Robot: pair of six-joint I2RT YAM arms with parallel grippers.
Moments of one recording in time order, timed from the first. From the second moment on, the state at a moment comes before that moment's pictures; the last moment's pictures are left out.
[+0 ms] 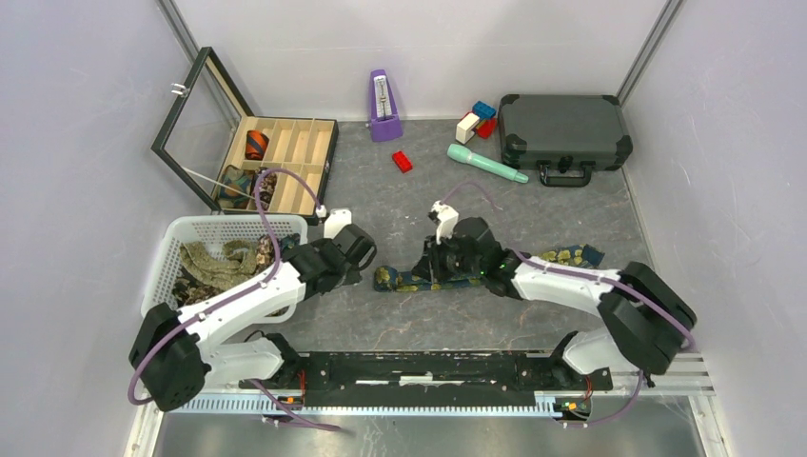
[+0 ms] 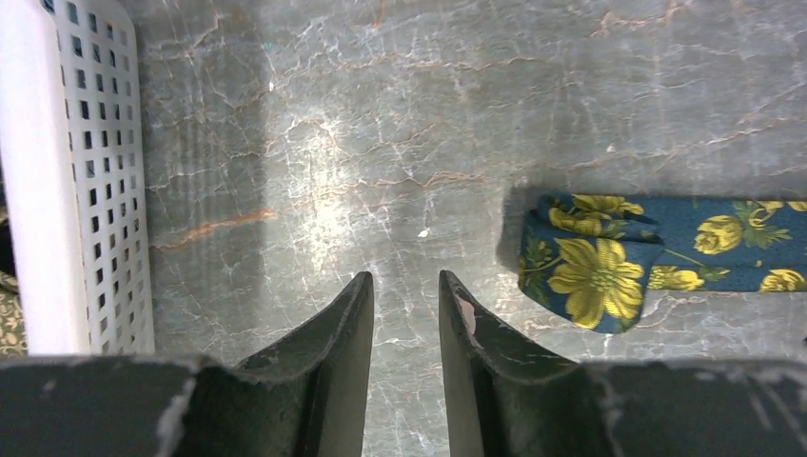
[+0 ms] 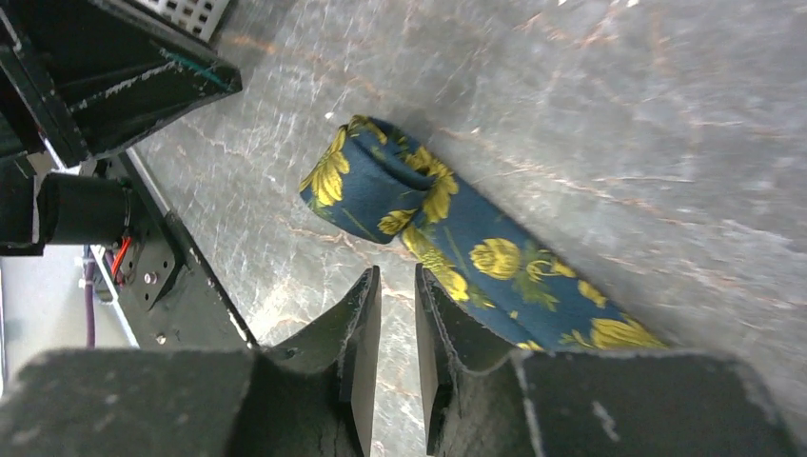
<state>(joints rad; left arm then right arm) -0.81 1.16 0.79 -0.72 -0.52 -0.75 0.79 1.38 0.63 0.22 -0.26 0.45</state>
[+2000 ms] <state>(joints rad) -0.74 1.29 0.68 -0.39 -0.23 -0.71 0.88 1.83 0.78 0.52 -0.35 0.52</state>
